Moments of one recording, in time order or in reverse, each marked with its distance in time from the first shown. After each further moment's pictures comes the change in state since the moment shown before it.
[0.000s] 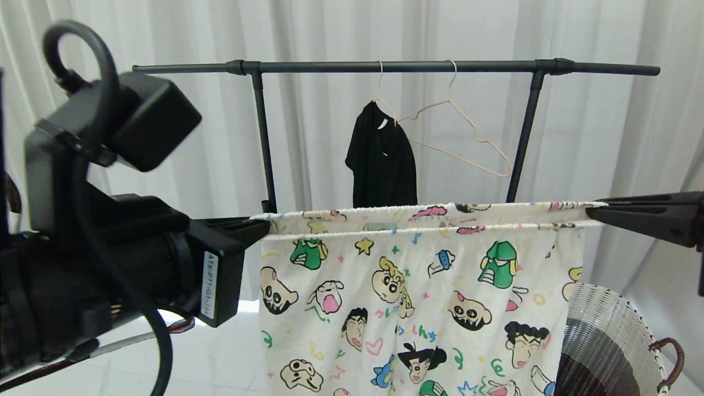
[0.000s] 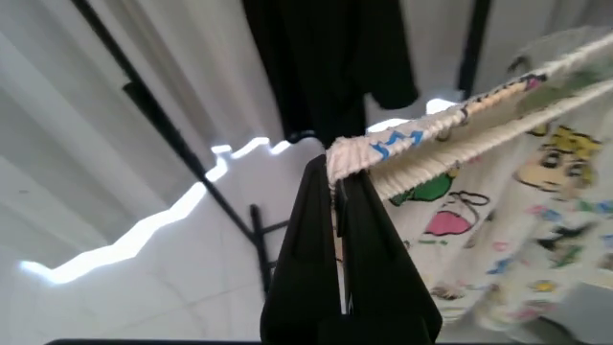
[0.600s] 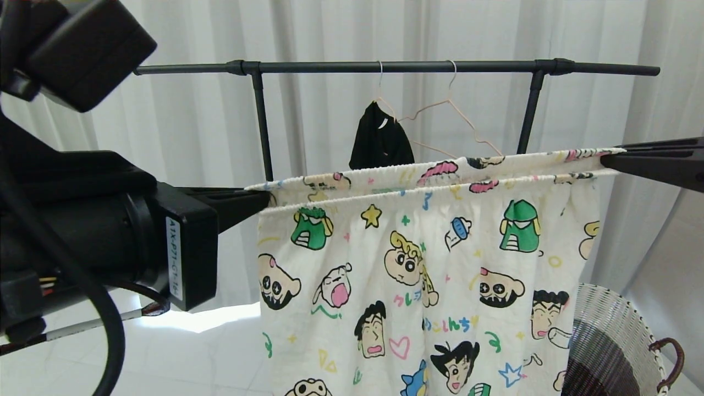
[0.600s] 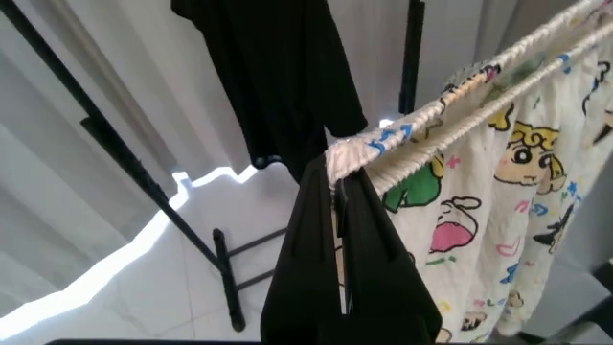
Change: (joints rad) left arm -0.014 -0.018 -0.080 0.023 -0.041 0.040; right arm 0.017 0.020 -0.127 -0.001 0.000 -0.037
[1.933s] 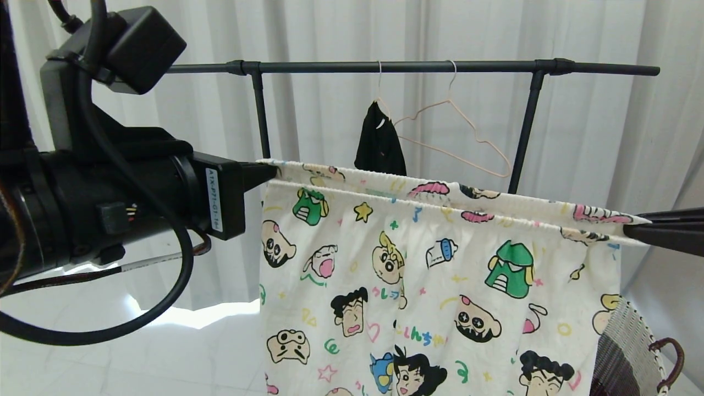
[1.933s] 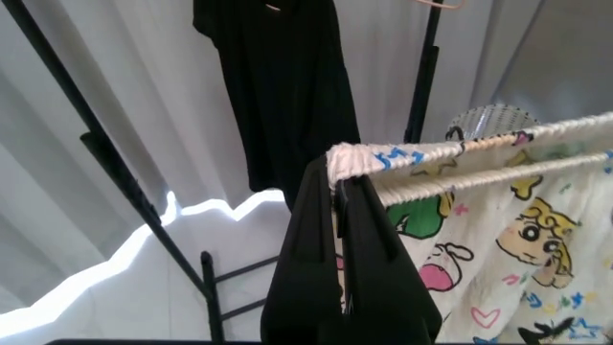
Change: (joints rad) left arm 0.235 0.067 0.035 -0.192 -0.200 0.012; right arm -0.001 -0.083 0.051 0.187 0.133 0.001
